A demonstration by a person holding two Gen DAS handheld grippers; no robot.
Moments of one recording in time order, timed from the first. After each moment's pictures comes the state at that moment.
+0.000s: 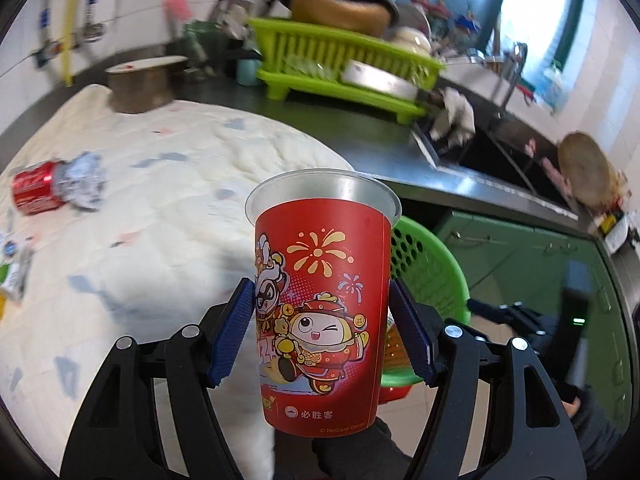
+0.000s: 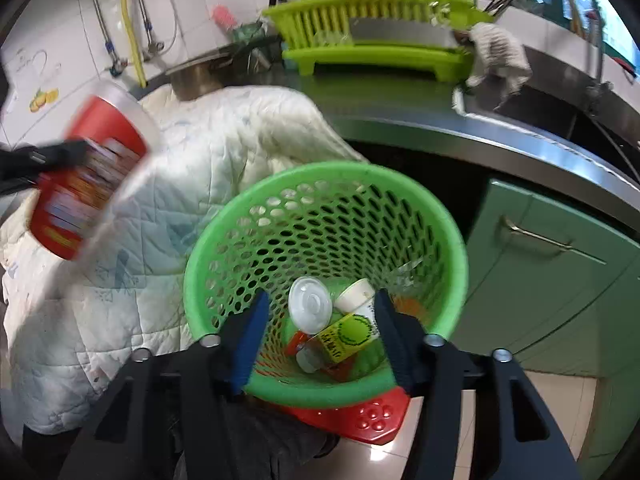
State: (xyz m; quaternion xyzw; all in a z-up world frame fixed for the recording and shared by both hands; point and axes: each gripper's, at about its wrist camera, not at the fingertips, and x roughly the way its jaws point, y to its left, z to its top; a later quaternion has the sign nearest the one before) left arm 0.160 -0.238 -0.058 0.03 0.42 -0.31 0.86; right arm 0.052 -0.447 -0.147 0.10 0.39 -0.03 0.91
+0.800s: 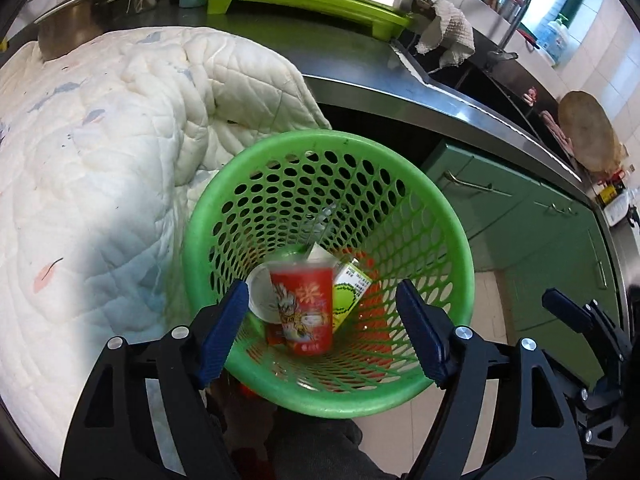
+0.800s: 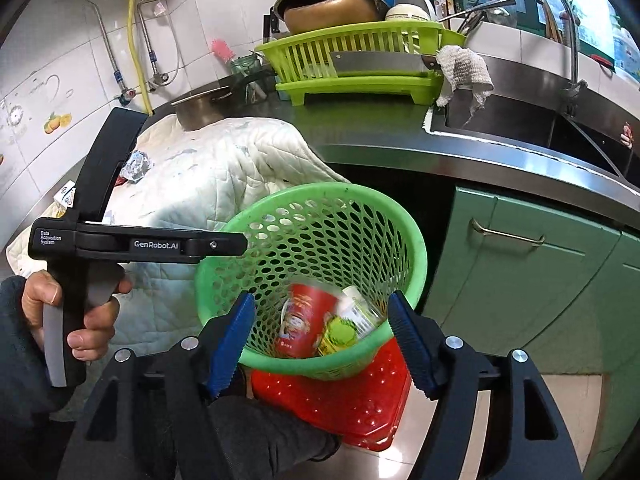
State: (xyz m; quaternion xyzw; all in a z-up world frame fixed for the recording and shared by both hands) left arm 0.172 -0.326 -0.148 0.05 0.50 -0.33 0.80; right arm 0.006 -0.458 -0.126 0.12 0.35 -0.03 0.93
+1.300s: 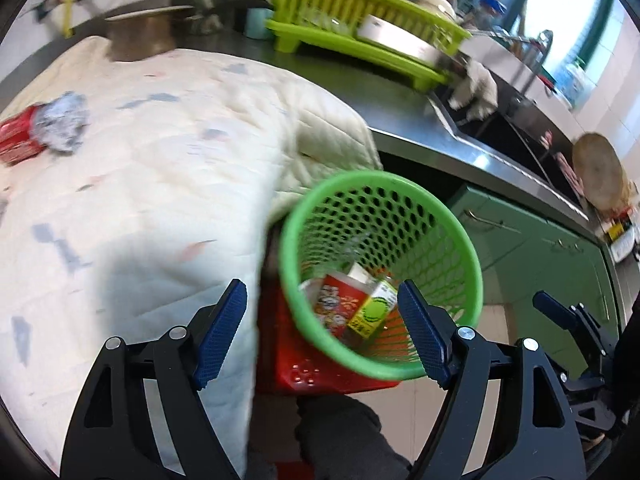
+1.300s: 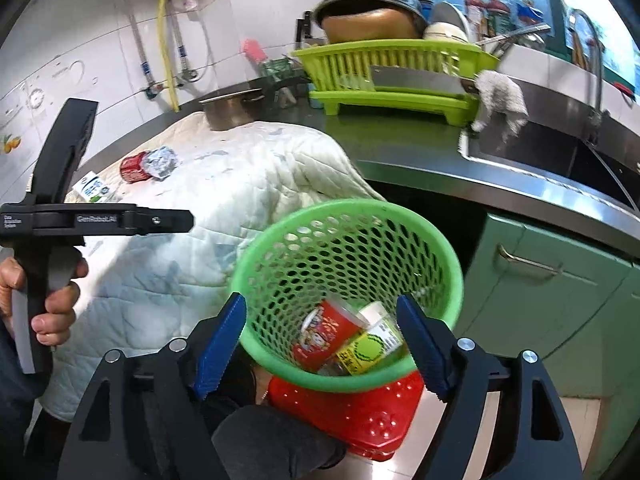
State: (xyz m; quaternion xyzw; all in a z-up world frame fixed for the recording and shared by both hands) left arm 0.166 -0.240 -0.097 0.01 0.46 -0.27 0.84; right arm 0.021 -0.423 -0.109 0.09 0.34 0.00 0.94
